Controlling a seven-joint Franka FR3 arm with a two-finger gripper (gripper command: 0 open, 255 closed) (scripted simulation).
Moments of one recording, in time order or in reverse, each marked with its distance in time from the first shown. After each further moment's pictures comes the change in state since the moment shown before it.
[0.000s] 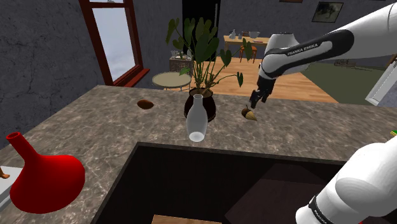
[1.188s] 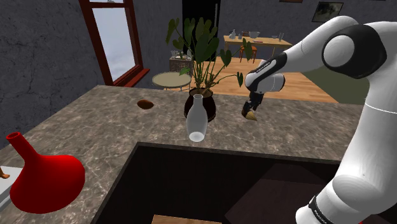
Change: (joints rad) arm -0.066 0.540 -0.070 0.240 0.295 0.301 -0.331
